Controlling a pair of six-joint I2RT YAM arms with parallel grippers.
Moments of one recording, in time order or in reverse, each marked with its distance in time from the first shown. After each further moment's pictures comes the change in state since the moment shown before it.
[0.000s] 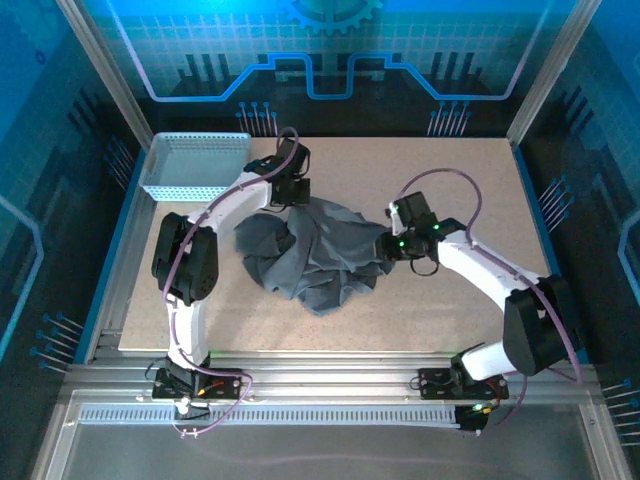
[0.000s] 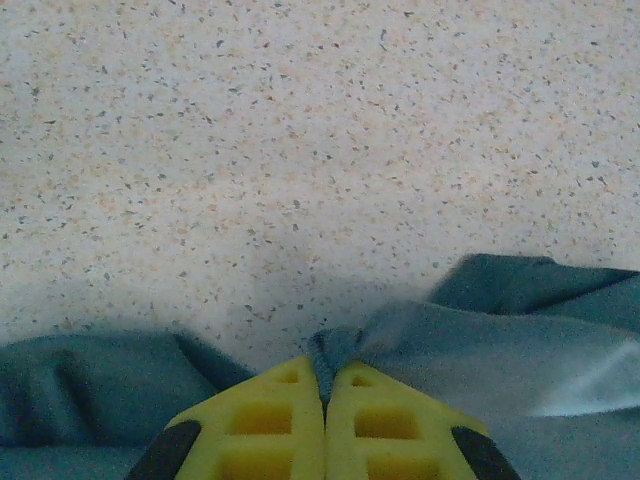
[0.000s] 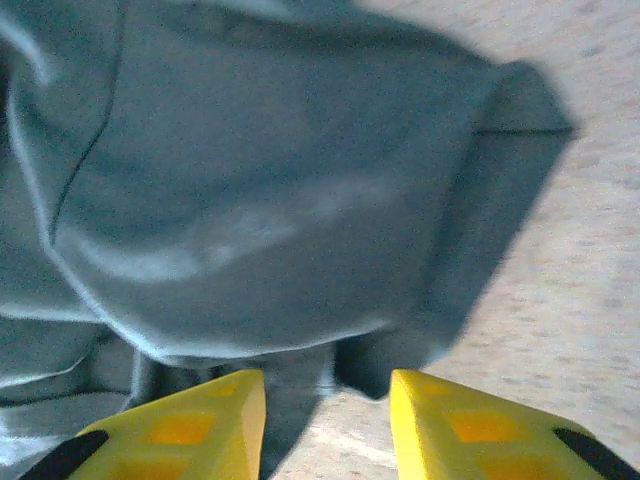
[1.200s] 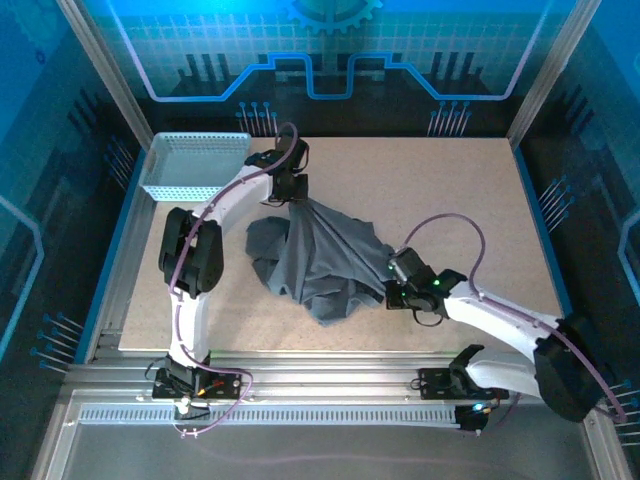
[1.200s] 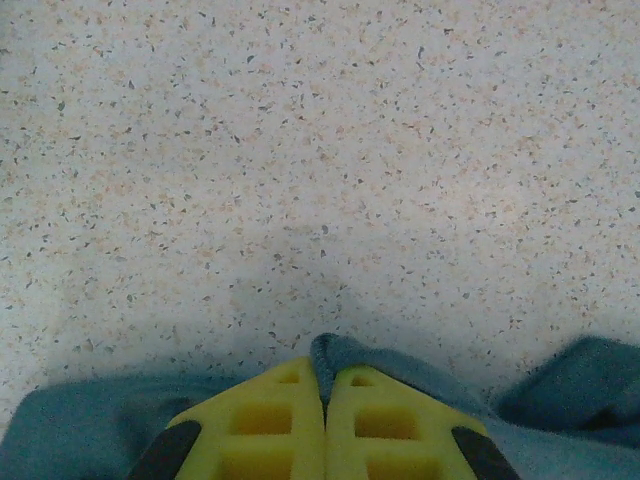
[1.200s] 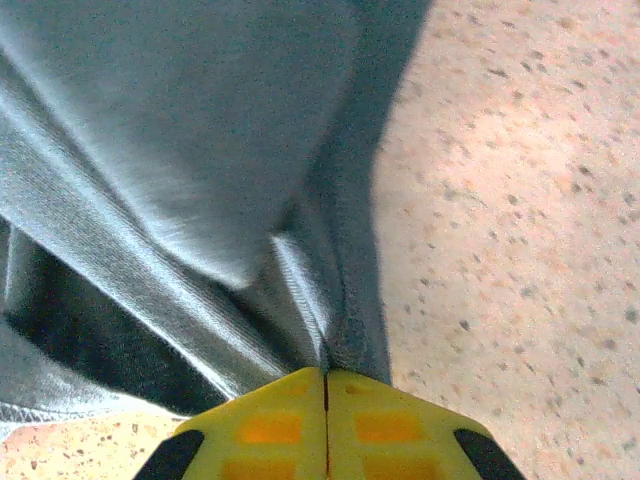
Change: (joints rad) left arm 0.029 0.077 0.105 -0.066 -0.010 0.000; right arm 0.224 -0.299 -0.378 0.005 0.242 0.325
